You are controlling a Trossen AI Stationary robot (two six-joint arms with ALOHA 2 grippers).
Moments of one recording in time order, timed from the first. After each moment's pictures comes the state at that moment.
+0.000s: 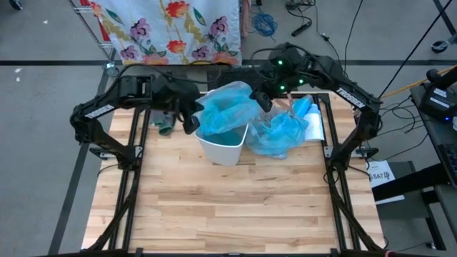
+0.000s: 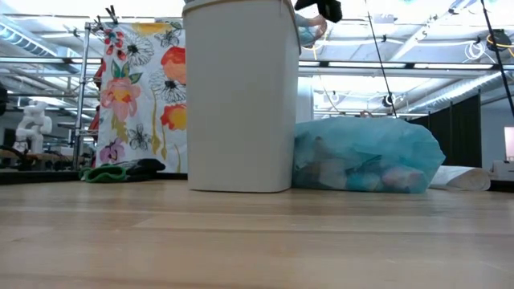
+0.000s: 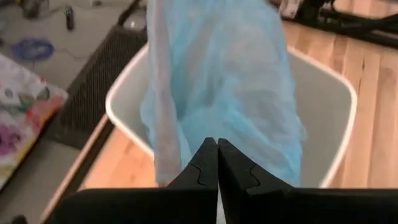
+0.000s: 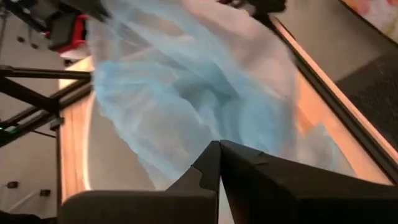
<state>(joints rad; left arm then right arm) 0.16 1.45 1.94 -1.27 -0.17 -0.13 -0.43 1.64 2.06 -1.18 -0.27 0.19</state>
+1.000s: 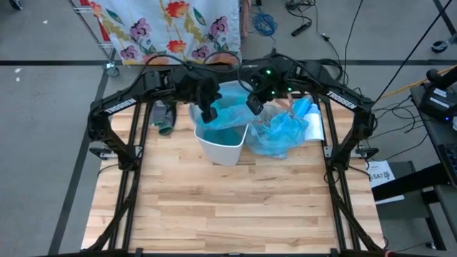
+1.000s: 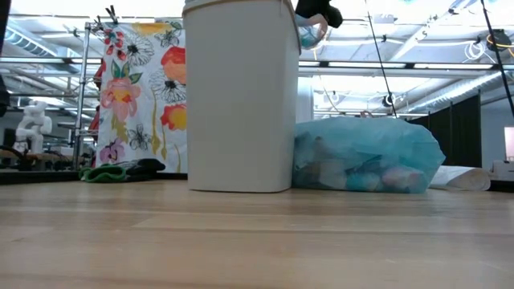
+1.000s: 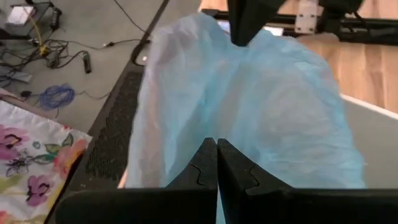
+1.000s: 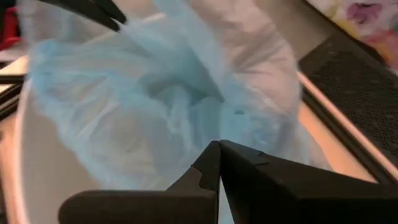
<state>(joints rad) 0.27 1.59 1.94 -1.03 -0.14 0.12 -0.36 1.69 2.06 -1.20 -0.03 0.28</state>
